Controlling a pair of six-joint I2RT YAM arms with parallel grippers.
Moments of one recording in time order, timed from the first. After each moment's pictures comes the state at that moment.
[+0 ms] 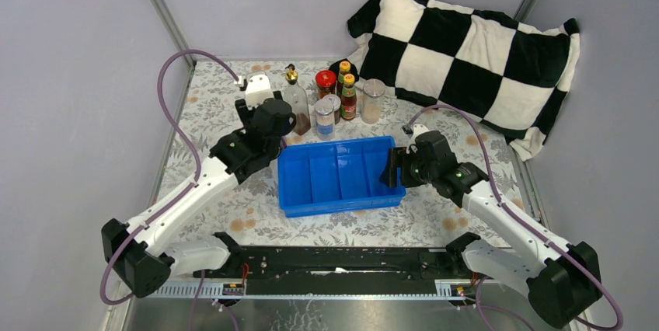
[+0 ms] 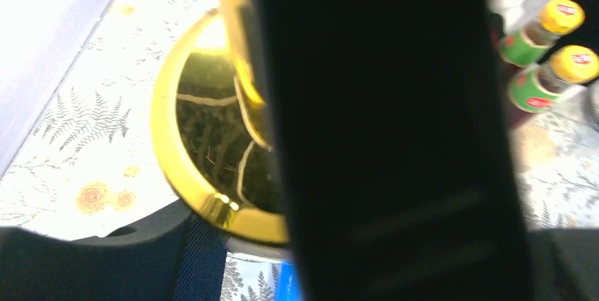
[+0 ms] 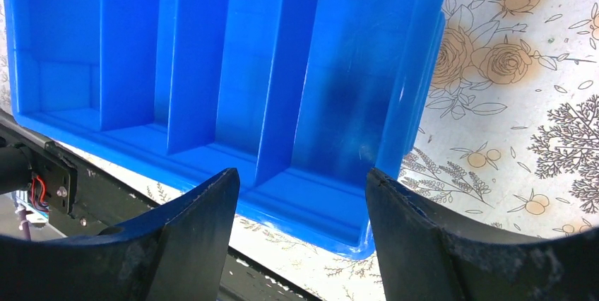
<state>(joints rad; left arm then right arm) -0.64 1.17 1.09 -0.47 -0.82 -0.48 0.53 0.99 0.68 -0.49 -0.16 0.42</state>
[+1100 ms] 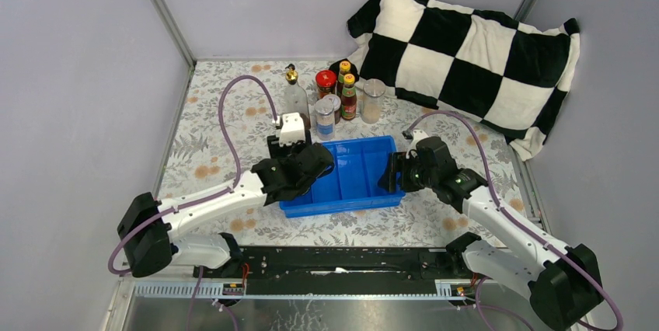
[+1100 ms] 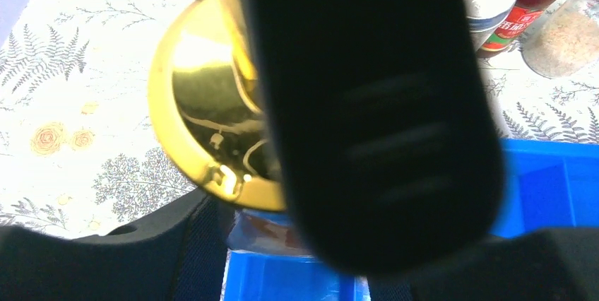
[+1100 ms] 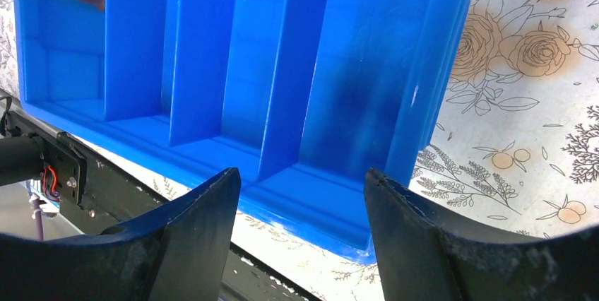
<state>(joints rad) -0.97 1.28 0.93 -0.56 -1.03 -0.79 0.53 0.96 0.60 -0.42 -0.20 0.45</state>
